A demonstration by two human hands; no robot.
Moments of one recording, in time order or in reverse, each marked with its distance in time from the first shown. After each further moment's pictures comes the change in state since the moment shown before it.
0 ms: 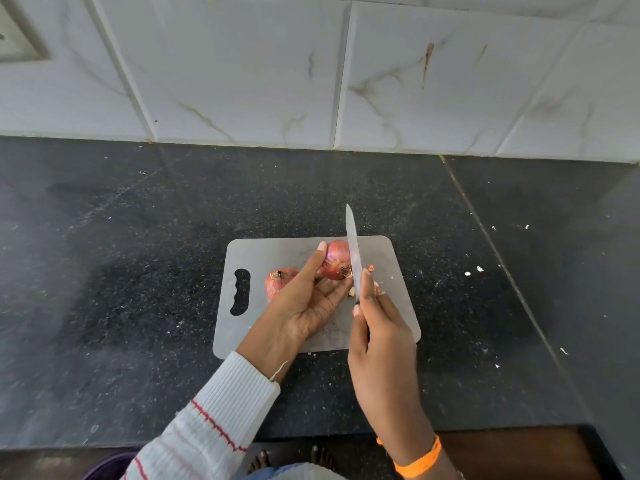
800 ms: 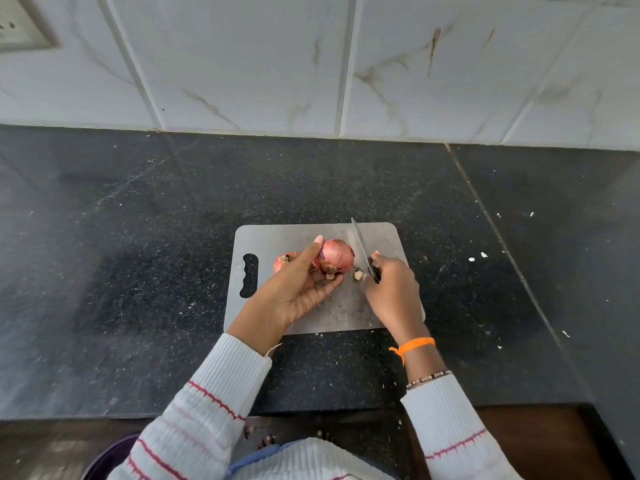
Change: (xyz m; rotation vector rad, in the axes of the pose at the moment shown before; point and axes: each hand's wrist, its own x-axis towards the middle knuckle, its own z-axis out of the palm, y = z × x) left_hand -0.002 0.010 -0.020 0.295 0.056 0.034; right_hand 0.052 0.062 0.024 -0.223 -0.246 0.267
